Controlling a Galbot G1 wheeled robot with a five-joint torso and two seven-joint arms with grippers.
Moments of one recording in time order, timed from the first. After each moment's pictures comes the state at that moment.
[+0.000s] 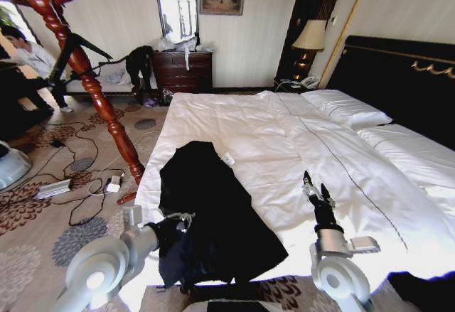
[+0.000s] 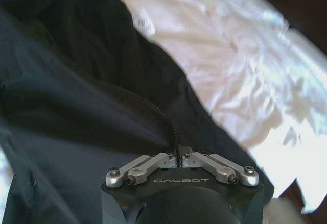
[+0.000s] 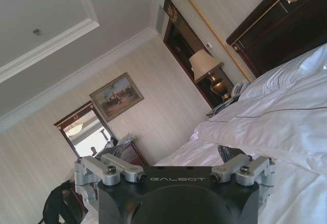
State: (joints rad) left arm 1.49 -0.72 -0.44 -2.50 -1.47 0.73 -0.51; right arm -1.63 1.16 0.59 2.24 0.93 0.28 0.26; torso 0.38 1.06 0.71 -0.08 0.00
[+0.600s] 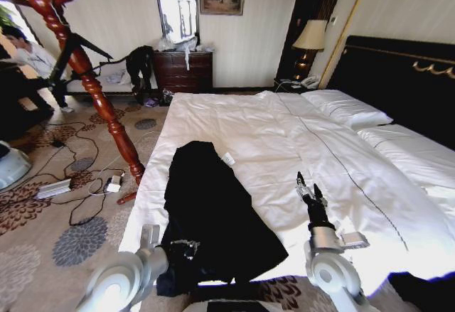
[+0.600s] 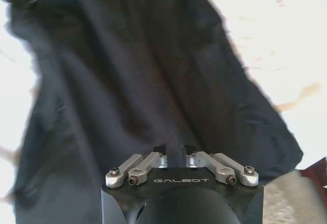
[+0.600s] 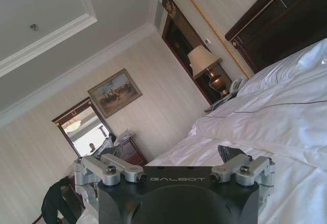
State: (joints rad) left arm 1.57 -0.77 -0.35 -2.50 -1.50 0.74 -0.75; right arm -1.62 1.16 0.57 2.22 0.93 0.28 0.26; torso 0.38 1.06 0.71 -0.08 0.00
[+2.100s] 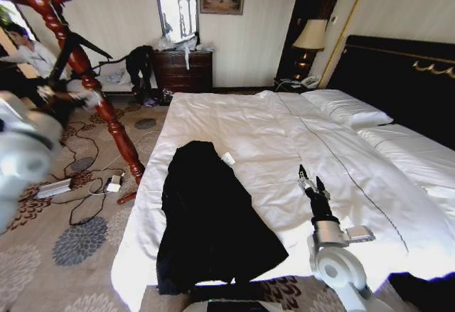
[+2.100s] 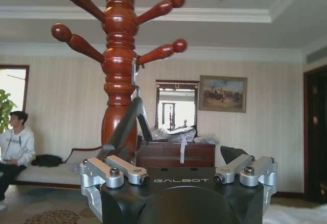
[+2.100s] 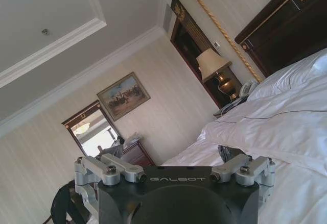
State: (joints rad) left arm 0.49 -0.39 -0.45 -1.76 -1.28 0.34 -0.34; right arm -1.56 1.12 0.57 2.22 0.96 0.27 0.27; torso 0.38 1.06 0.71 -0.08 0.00
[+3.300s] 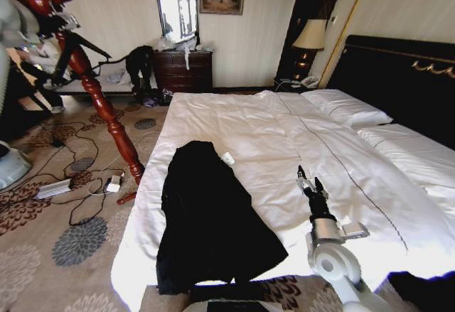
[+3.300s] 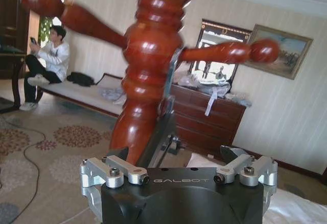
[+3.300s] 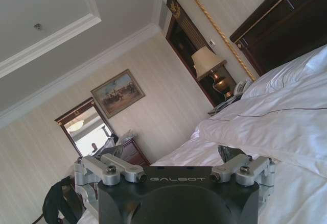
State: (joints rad) left arm -0.51 -0.71 0.19 -1.02 -1.43 0.74 -0.48; right arm -1.54 1.11 0.56 2.18 0.96 0.27 0.28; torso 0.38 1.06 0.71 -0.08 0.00
